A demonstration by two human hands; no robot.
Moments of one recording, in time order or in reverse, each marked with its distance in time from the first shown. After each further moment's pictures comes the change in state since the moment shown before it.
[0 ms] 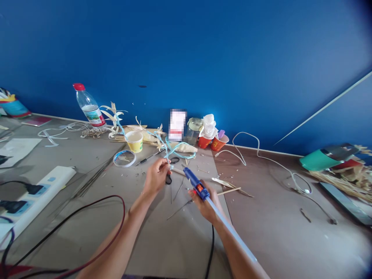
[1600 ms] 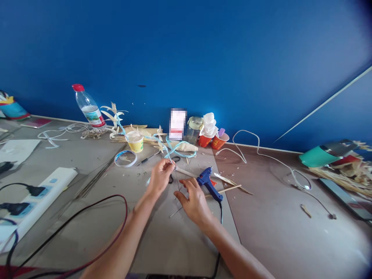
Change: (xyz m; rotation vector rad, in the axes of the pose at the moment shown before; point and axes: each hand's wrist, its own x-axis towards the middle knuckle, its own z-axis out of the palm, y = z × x) left_hand -0.002 -0.002 0.006 -0.141 -0.068 -0.020; right_hand 0.002 -0.028 0.040 -0.050 0.024 -0.091
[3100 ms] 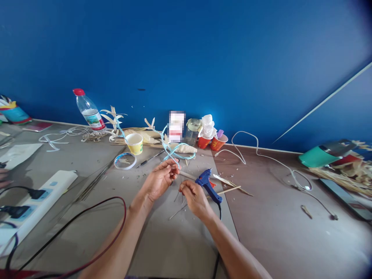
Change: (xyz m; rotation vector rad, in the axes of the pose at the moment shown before) left_hand -0.004 0.007 -0.004 -0.854 -0.285 -0.291; right_hand 0.014 -0.003 -0.010 0.433 -0.127 0.210
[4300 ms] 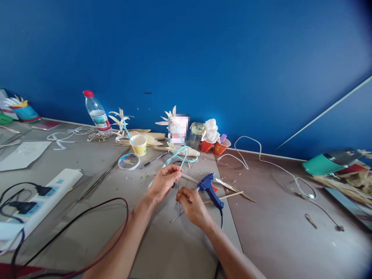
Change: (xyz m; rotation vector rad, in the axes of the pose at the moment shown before) left_hand -0.004 0.000 0.010 0.278 0.113 0.080; right_hand -0.005 -0.003 0.010 -0.126 -0.108 -0.085
